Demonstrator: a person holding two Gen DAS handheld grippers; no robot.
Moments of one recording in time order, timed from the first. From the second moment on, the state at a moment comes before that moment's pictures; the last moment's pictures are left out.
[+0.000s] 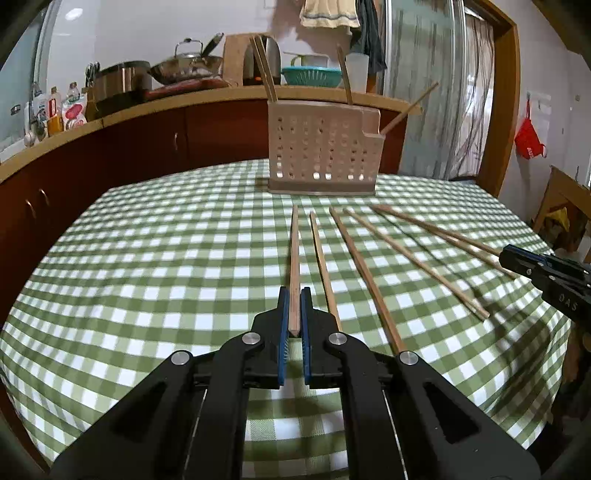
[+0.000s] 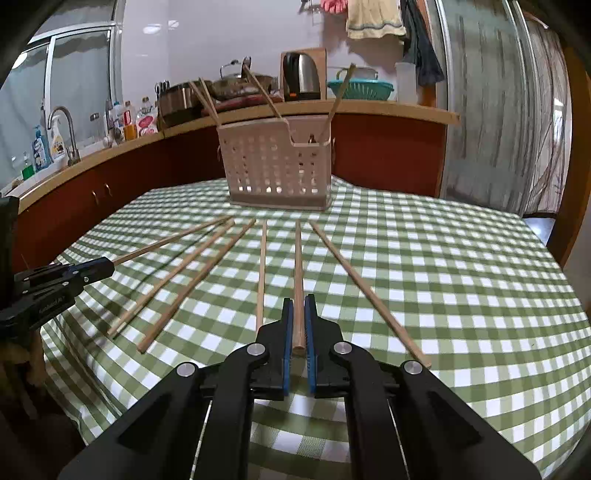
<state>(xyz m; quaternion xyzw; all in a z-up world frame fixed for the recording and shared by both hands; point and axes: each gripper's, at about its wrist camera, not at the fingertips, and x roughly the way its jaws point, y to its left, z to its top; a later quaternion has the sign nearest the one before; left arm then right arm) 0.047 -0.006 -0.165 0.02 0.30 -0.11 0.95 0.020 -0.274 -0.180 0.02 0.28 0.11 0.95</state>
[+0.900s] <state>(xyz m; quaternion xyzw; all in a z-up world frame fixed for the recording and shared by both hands) 0.043 0.021 -0.052 0.00 0.23 -0.13 0.97 0.012 -0.286 -0.082 0.03 0.17 0.10 0.98</state>
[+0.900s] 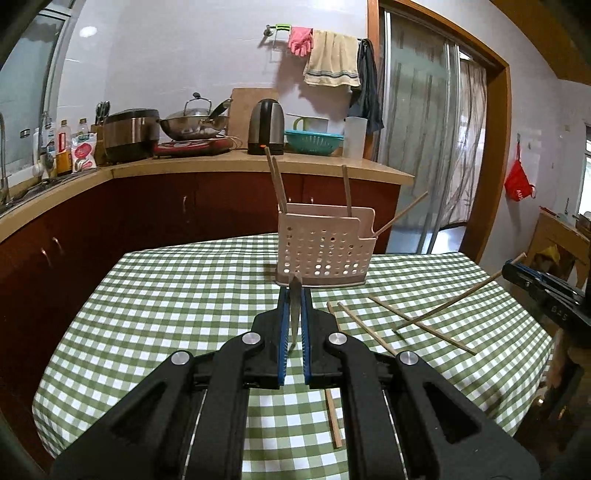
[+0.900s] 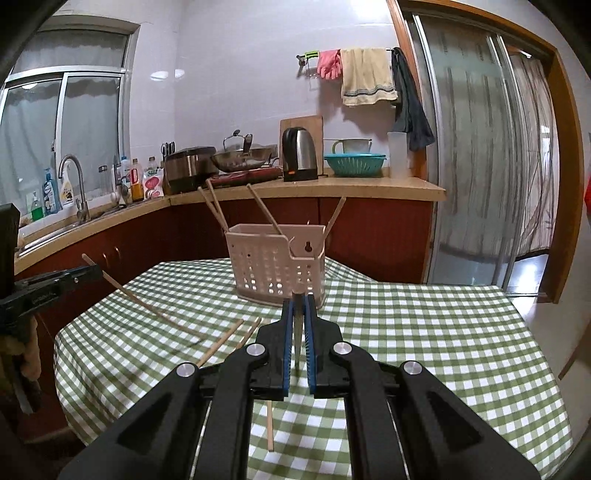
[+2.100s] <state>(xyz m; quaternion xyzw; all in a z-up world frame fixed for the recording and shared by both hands) 0.121 0.019 -0.014 -0.01 0.21 -0.17 0.96 0.081 -0.278 -0.039 0.03 0.14 0.12 0.98</state>
